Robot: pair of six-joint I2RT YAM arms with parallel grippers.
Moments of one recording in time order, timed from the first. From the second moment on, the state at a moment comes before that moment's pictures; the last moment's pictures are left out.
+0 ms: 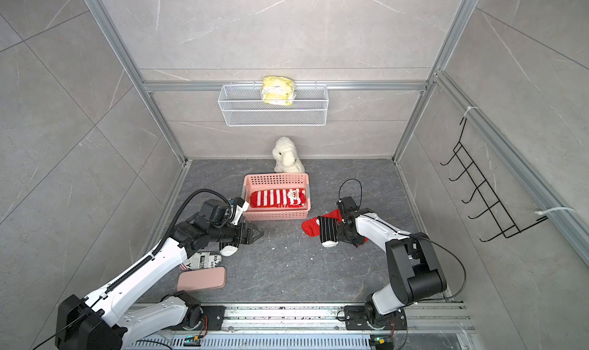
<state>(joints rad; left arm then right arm) -0.52 1.09 0.83 -0.60 0.43 -0.43 0.26 1.54 0.84 -0.67 0.13 0.53</state>
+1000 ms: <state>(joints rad) -0.52 1.08 0.83 -0.61 0.41 -0.43 0.26 1.41 0.88 -0.75 0.16 0.55</state>
